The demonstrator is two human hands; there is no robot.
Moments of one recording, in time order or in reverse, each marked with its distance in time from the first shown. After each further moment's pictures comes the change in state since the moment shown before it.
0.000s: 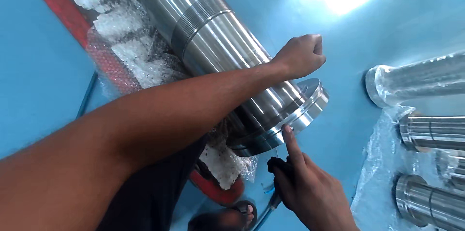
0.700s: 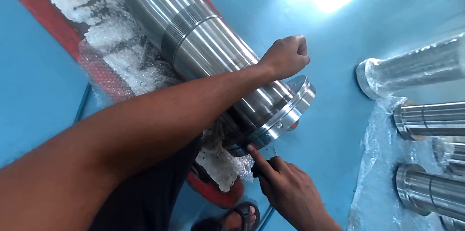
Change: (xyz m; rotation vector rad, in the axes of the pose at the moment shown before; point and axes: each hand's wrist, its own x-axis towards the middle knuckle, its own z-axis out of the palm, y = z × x) left_hand -0.003 0.001 0.003 0.045 -0.006 0.011; right_hand -0.019 0.002 0.039 0.023 -0.005 -0.188
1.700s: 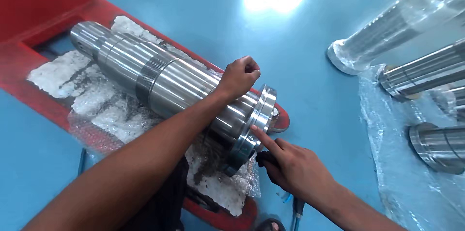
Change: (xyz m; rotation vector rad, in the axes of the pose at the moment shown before) left_hand 0.003 -0.011 0.001 -0.002 -0.002 -0.007; right_hand 0.030 0.035 -0.026 0.057 0.122 0.162
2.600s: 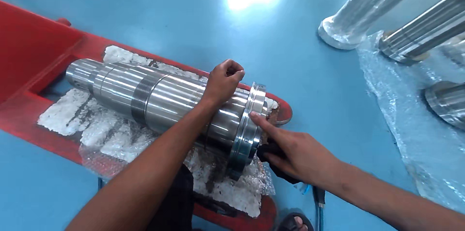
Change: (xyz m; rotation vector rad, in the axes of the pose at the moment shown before) left_hand 0.001 -0.007 -0.002 -0.073 -0.002 -0.014; right_hand 0.012 0.004 -0.012 0.217 -0.105 0.137
